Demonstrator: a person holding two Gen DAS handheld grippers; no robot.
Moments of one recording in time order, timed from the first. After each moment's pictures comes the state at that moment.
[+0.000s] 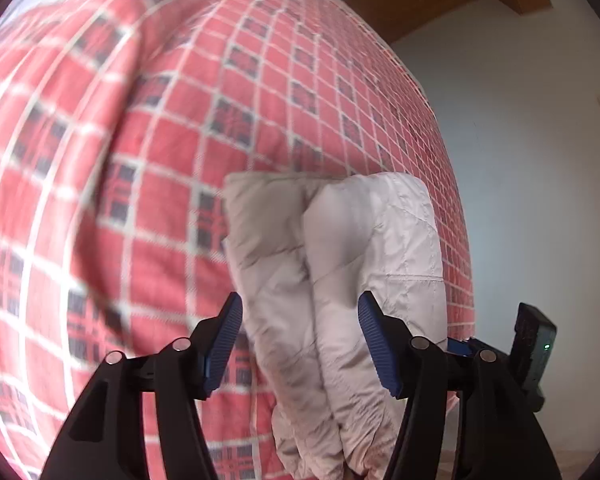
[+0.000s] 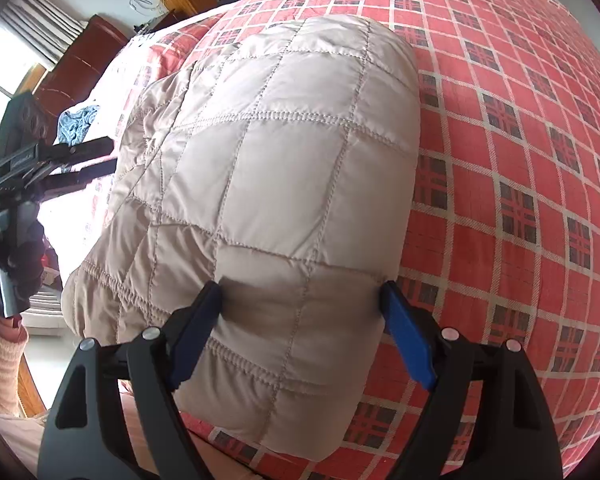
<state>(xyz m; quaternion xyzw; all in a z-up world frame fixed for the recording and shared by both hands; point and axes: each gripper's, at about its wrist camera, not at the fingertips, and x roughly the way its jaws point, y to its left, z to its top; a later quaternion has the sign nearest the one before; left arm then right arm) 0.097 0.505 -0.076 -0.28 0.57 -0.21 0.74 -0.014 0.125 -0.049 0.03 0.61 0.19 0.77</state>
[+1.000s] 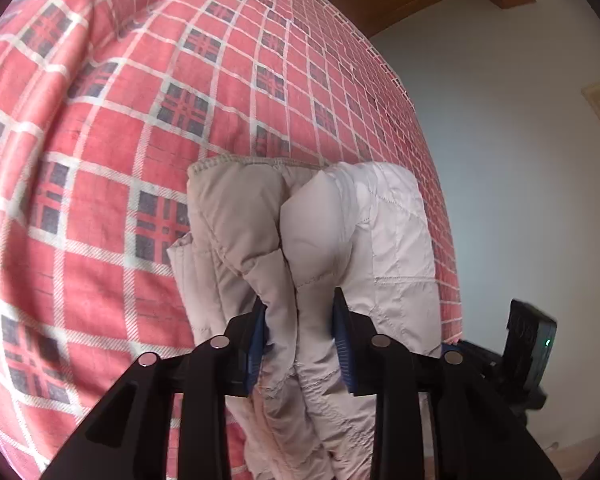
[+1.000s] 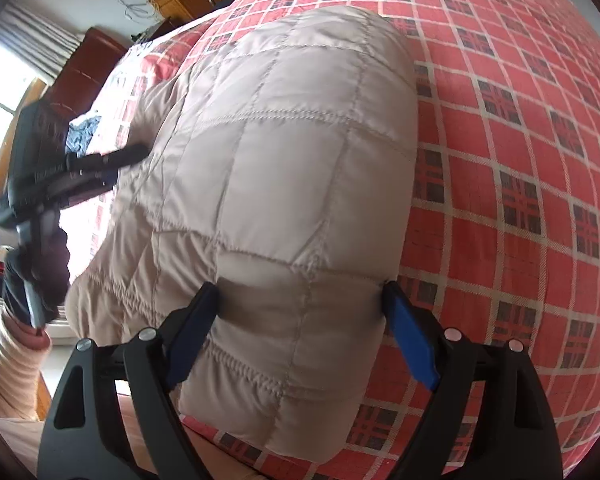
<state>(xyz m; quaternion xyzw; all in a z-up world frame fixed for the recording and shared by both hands) 0.109 0.474 -0.086 -0.27 0.56 -0.26 0.74 -0.016 0.105 -0.054 0.07 0.62 0.19 0.76</state>
